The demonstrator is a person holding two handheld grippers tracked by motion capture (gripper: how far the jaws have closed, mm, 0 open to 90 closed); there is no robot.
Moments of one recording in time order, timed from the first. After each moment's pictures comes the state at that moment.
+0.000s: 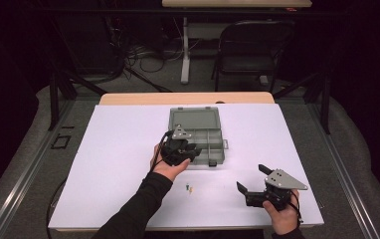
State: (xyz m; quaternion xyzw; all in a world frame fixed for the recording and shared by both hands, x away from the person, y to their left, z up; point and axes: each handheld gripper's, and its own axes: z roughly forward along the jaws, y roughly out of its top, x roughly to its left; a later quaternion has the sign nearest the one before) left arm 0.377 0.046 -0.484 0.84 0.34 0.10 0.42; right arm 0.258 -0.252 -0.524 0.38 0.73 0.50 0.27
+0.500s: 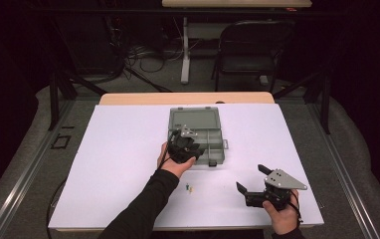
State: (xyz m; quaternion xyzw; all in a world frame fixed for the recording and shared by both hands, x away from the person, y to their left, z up) left arm 0.396 0.031 -0.506 0.84 0.35 0.09 0.39; right arm 0.259 -0.251 -0.524 0.38 0.73 0.50 0.27
